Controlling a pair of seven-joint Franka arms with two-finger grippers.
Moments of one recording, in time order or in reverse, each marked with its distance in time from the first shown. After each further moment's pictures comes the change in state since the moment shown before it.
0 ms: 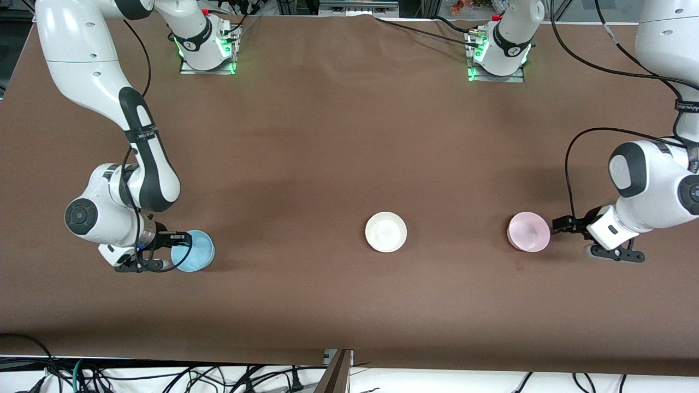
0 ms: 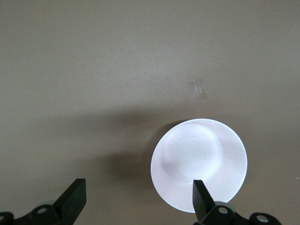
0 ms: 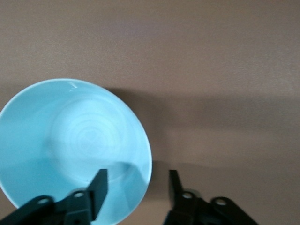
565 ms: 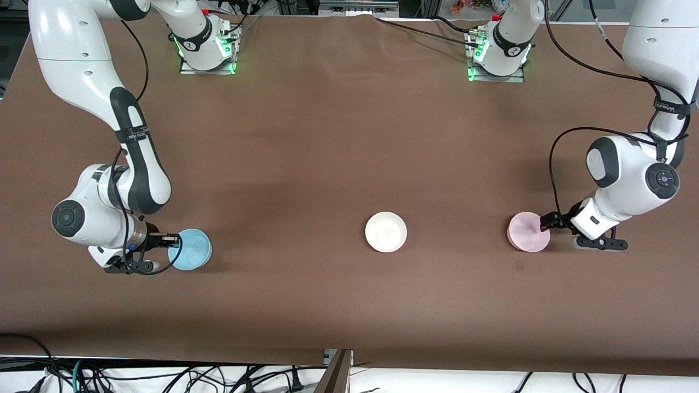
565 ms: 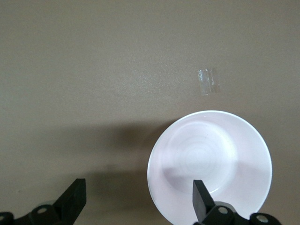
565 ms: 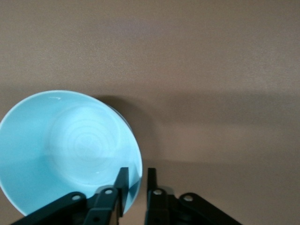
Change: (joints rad) left arm 0.000 -0.014 0.000 -0.184 0.000 0.252 -0.051; right arm -0.021 0.000 0.000 0.020 0.003 -0.028 0.000
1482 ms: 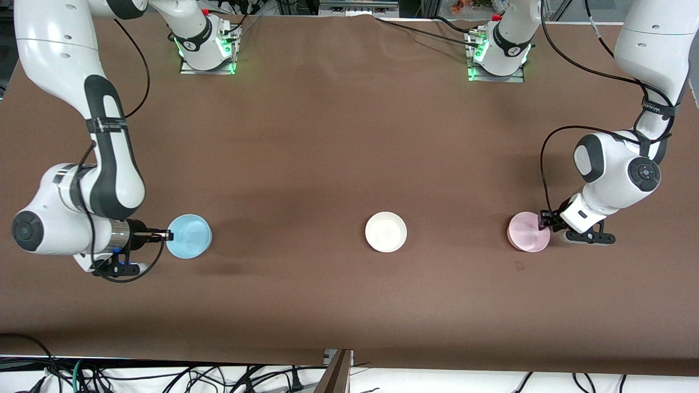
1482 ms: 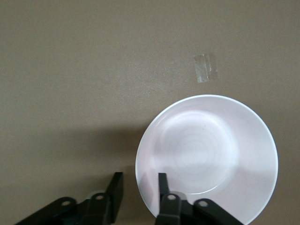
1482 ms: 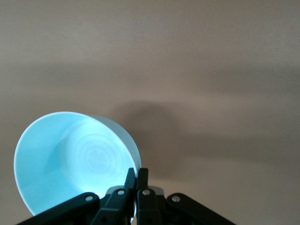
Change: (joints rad) left arm -0.005 0.000 -0.005 -0.058 0.000 0.065 -0.003; right arm -0.016 -0.026 -0.004 0.216 0.080 -0.393 0.000
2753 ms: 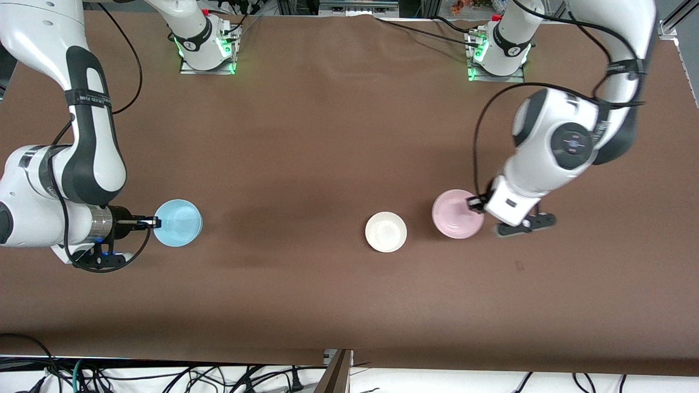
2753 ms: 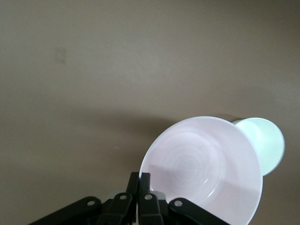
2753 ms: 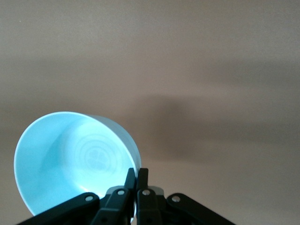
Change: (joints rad) left arm -0.445 -0.130 -0.026 0.328 0.001 -0.531 -0.834; right arm 0.007 -0.074 0.002 0.012 -0.052 -0.126 0.042
